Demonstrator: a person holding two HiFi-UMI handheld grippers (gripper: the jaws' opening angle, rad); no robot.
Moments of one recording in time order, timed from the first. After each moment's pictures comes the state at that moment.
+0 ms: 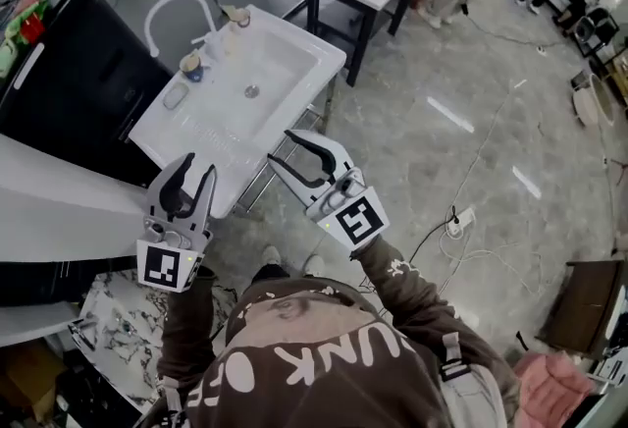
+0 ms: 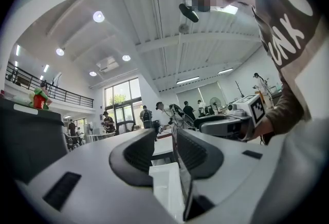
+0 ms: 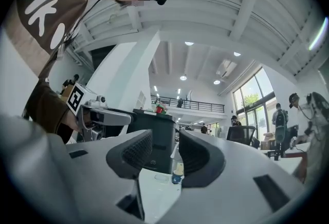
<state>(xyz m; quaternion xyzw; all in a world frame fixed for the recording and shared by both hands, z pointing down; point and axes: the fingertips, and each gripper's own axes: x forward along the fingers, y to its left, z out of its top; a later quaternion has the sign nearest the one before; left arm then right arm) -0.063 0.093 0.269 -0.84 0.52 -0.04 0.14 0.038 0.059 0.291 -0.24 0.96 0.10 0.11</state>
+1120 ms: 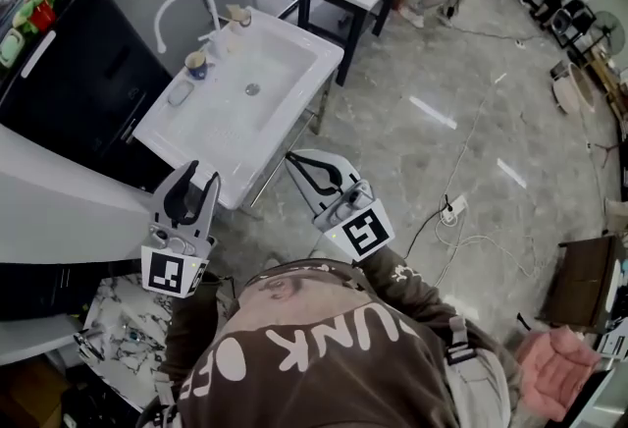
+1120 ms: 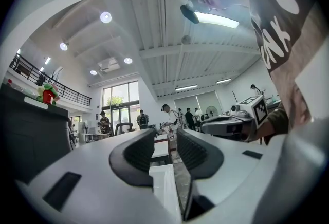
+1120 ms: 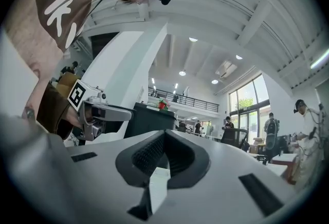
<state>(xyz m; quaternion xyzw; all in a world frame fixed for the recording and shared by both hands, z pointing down) -0.117 0.155 0.268 -0.86 0.50 0.00 0.14 -0.001 0.130 0.289 -0.29 0.95 0.13 0.06</state>
